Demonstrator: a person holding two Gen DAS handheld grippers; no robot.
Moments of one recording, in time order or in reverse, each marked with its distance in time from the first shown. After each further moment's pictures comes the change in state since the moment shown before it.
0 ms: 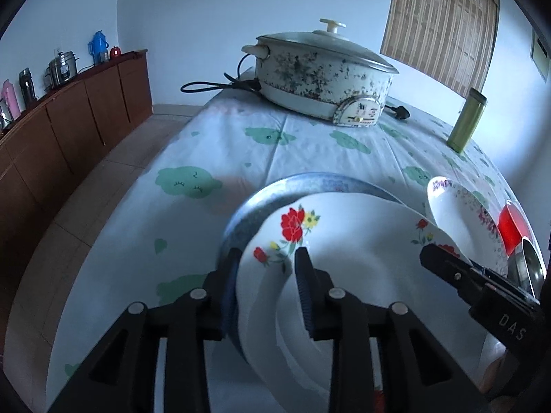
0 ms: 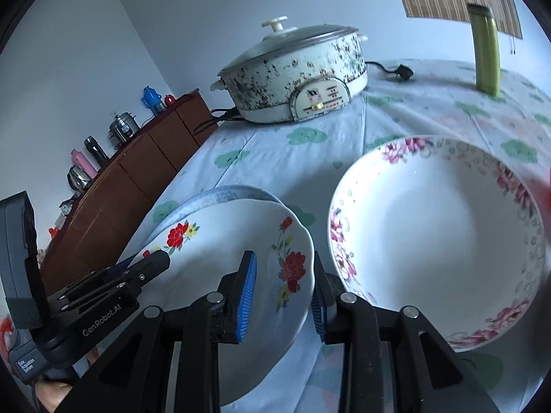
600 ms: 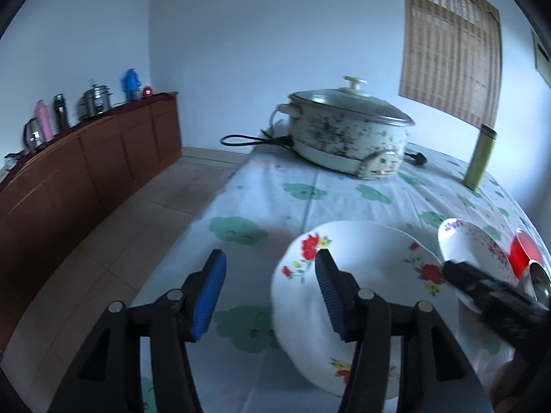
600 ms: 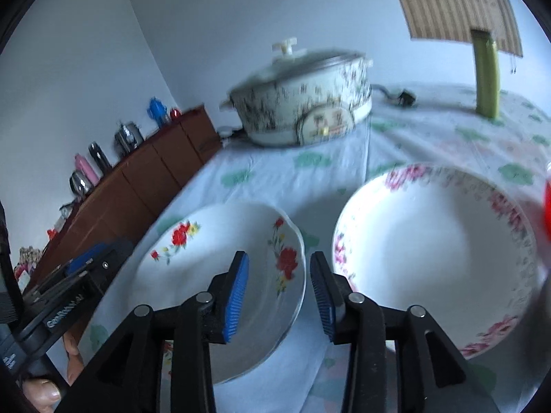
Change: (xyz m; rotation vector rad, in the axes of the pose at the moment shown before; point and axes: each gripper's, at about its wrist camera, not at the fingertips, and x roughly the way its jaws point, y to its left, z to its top) left arm -0.043 0.017 0.003 -0.024 -0.215 0.127; right arm -0.017 0.008 0.001 -0.050 -0.116 -0.012
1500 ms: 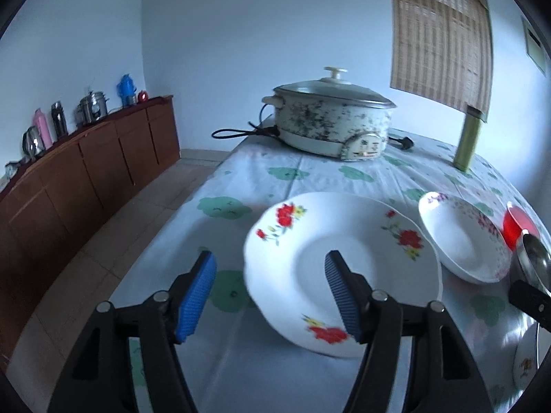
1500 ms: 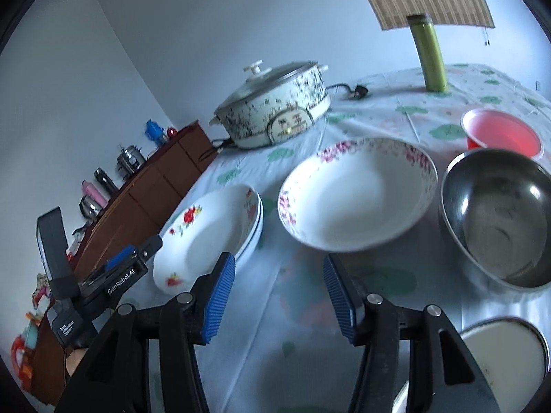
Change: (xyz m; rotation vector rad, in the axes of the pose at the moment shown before) left arm -0.024 -0.031 -0.032 0.067 -0.007 -0.005; right arm -0.094 -0.044 -0.040 0.132 0.014 0.033
